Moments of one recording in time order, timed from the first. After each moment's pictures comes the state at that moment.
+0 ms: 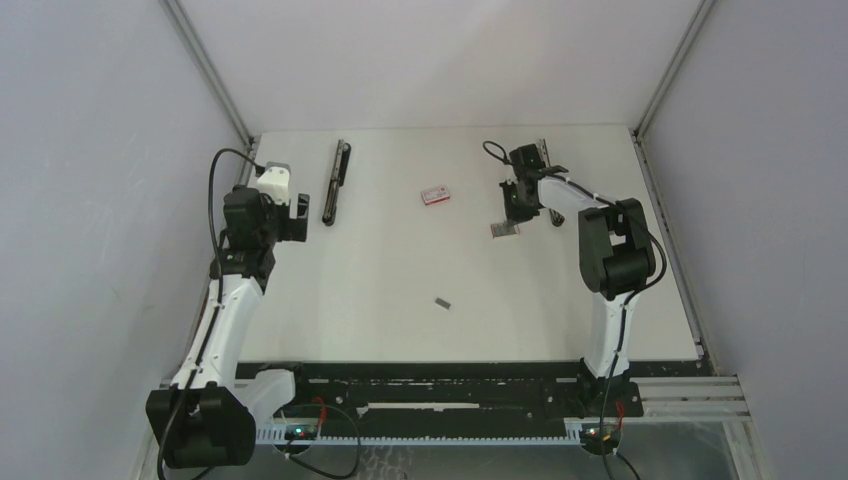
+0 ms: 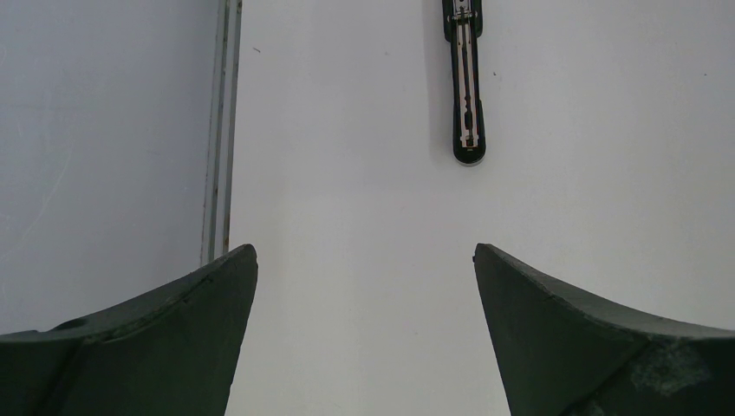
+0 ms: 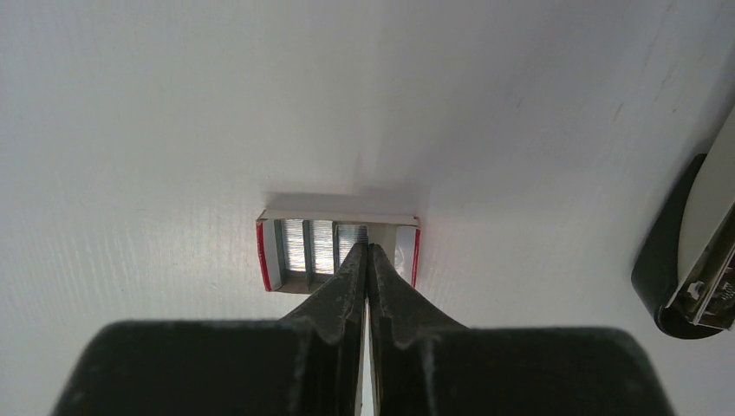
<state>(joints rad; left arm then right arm) 0.05 1.03 0.83 -0.24 -0.05 0.25 0.25 2.02 1.47 -0.57 -0.04 0.13</state>
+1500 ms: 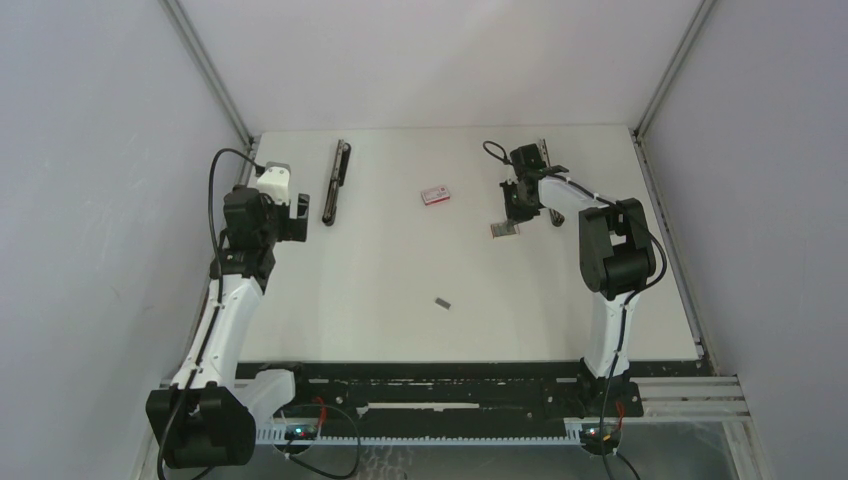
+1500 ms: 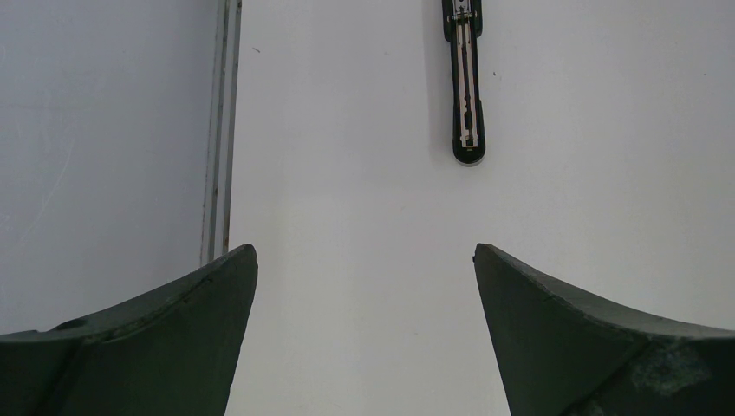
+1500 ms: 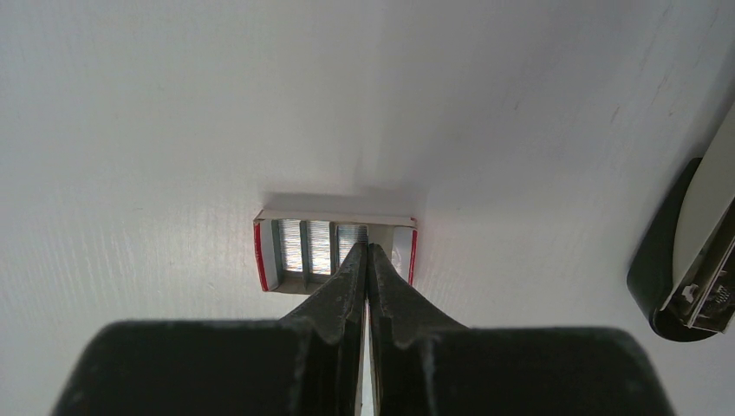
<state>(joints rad) 0.05 1.03 0.83 -0.24 -0.05 0.25 0.25 2.02 1.47 -0.57 -0.05 0.12</state>
